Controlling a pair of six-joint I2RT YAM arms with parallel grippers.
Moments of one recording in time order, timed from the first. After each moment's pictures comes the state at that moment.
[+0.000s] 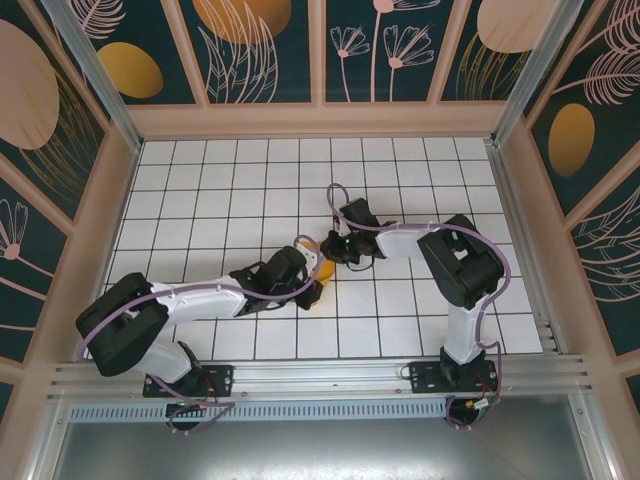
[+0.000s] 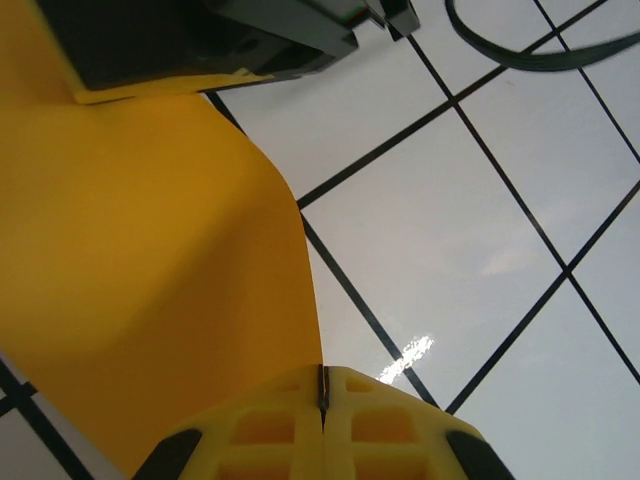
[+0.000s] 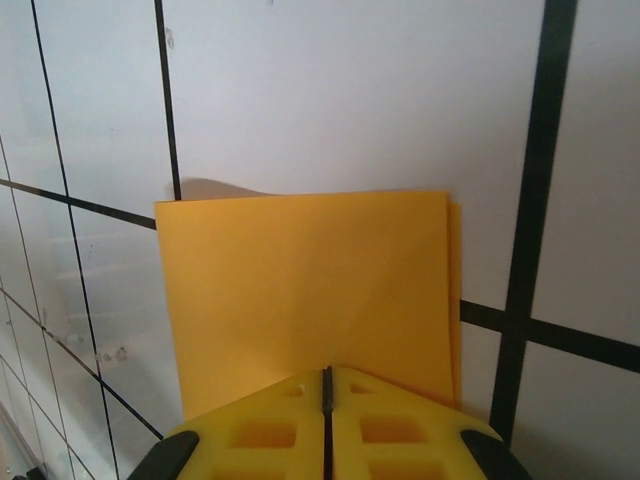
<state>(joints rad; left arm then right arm) -0.90 1.47 0.63 0.02 0.15 -0.45 0.62 1.90 1.00 -0.05 -0.44 0.75</state>
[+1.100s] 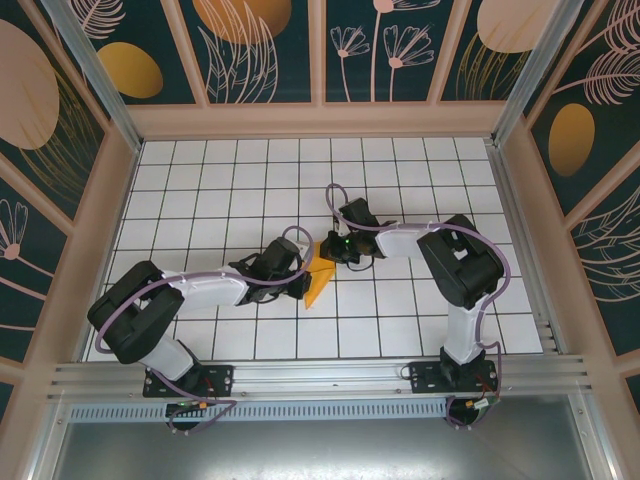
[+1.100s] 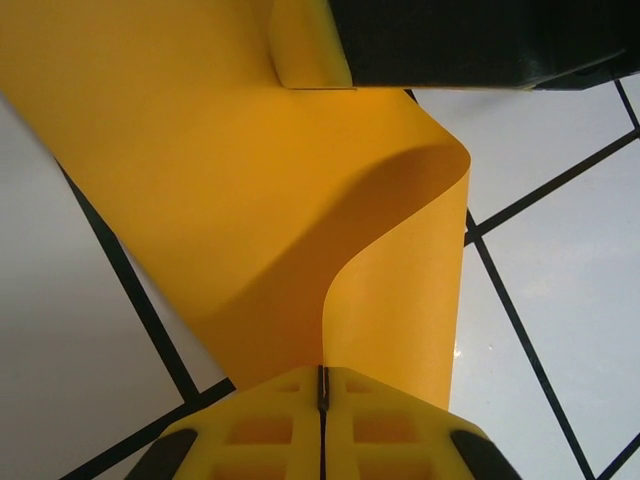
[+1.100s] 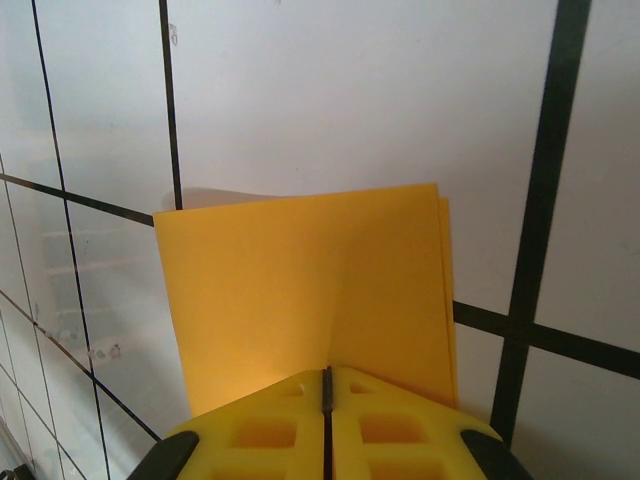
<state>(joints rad) -0.79 1.56 0.65 0.00 0.12 -0.47 0.62 1.91 1.00 -0.06 -0.44 0.73</state>
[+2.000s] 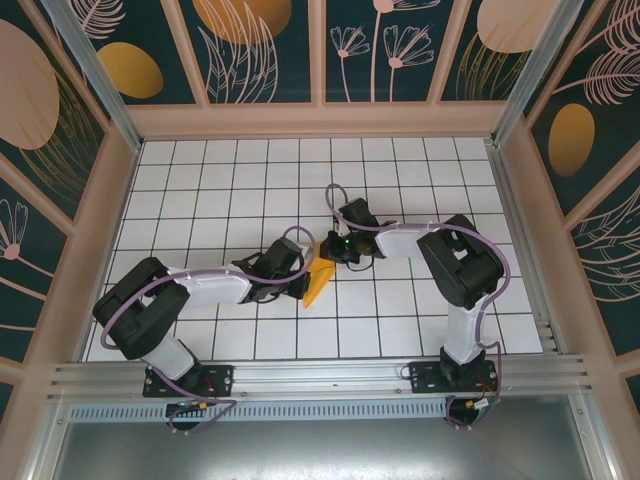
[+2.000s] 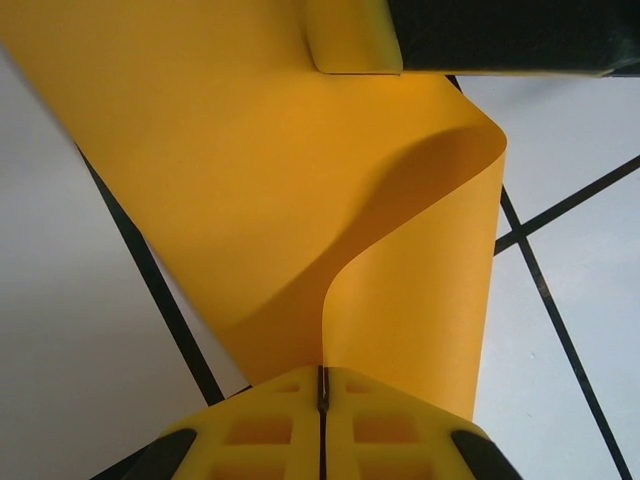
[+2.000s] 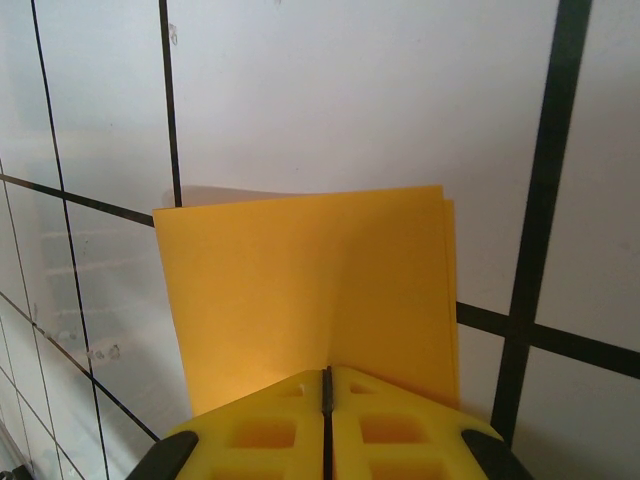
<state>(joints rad) -0.79 1.59 0.67 -0.02 0.09 -0.47 0.62 1.91 1.00 -0.06 -0.44 0.73</state>
